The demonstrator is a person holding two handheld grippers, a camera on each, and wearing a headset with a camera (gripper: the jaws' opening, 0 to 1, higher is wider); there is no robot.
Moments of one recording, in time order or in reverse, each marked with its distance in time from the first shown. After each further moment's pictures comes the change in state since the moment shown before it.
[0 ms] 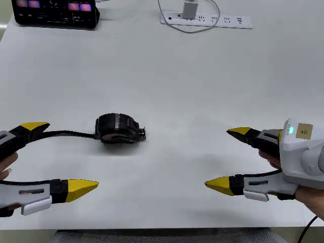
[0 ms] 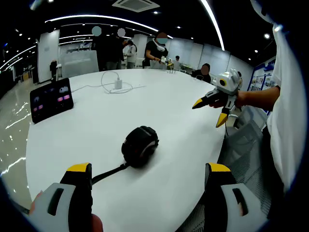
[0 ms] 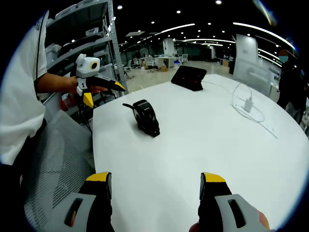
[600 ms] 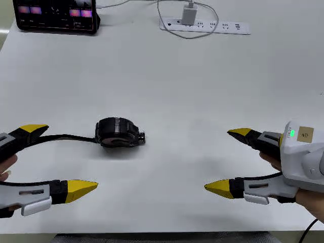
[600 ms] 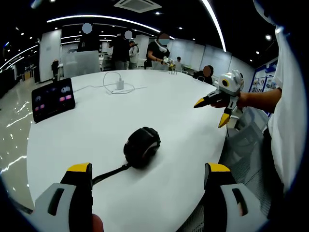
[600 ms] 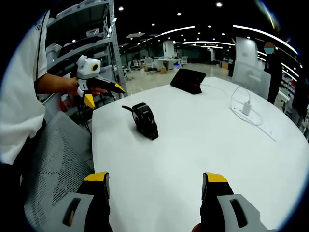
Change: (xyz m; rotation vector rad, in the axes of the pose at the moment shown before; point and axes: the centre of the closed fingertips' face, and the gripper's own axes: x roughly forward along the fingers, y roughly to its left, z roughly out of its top) left arm -0.001 0.003 0.001 -0.014 -0.006 0.008; right arm -0.004 -0.002 0.005 -0.011 -0.018 -0.013
